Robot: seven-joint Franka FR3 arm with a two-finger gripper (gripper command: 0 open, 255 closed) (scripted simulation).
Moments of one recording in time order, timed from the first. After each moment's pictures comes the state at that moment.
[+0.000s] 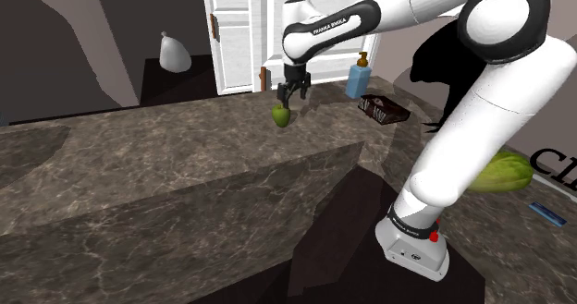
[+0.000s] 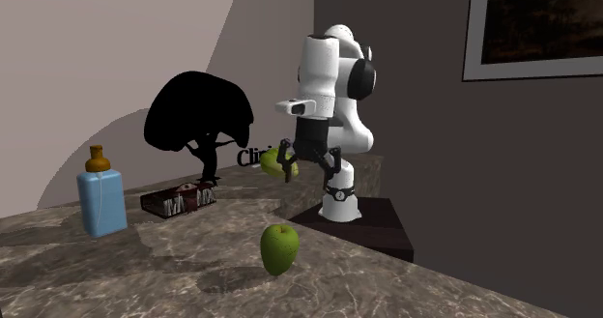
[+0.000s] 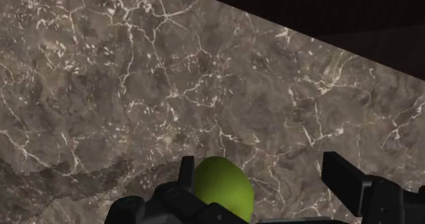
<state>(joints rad) -0.06 -0.12 -0.05 -2.16 -0.12 2.06 0.08</state>
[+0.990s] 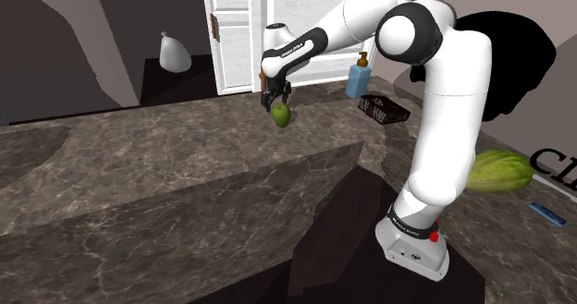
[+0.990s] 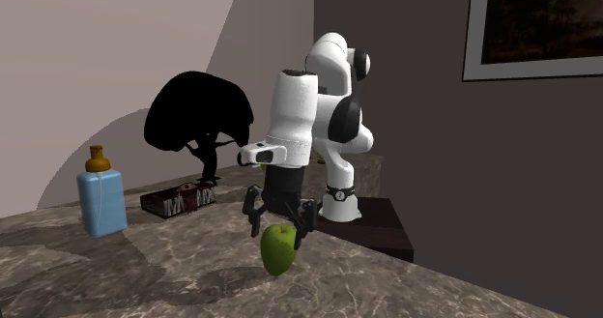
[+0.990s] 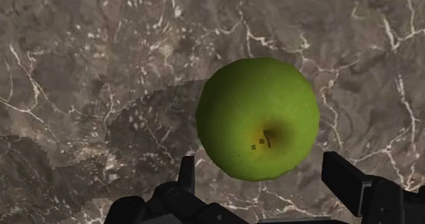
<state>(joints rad) -0.09 0.30 -0.07 -1.87 -0.13 2.25 0.07</state>
